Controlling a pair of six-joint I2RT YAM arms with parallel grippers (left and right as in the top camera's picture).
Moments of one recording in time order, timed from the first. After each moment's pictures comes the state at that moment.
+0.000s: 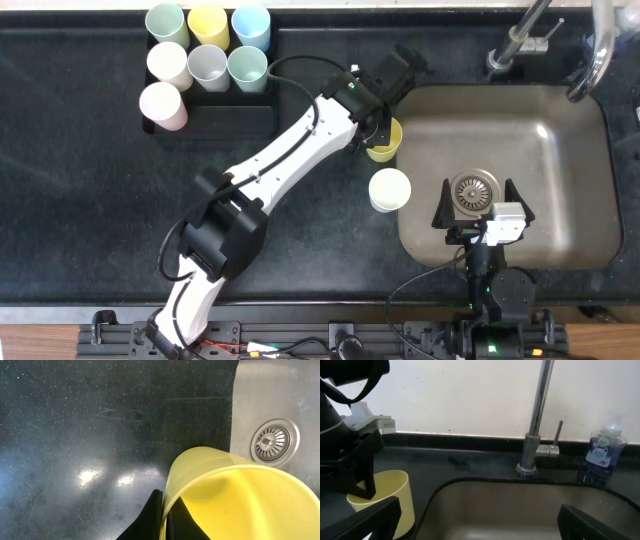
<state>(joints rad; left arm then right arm) -0.74 2.23 1.97 -1.02 -0.05 -0.68 -0.01 0.01 0.02 -0.02 -0.02 -0.01</state>
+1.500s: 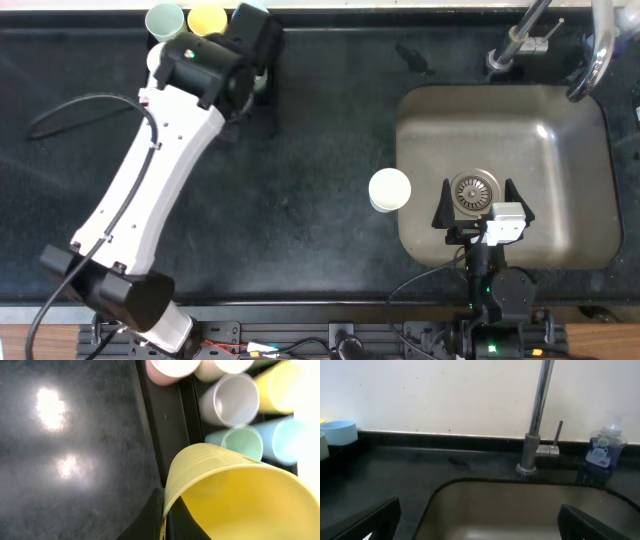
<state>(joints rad) -0.42 1.79 1.91 -1.50 -0.43 -1.83 -0.01 0.01 0.02 -0.02 -0.02 -0.01</state>
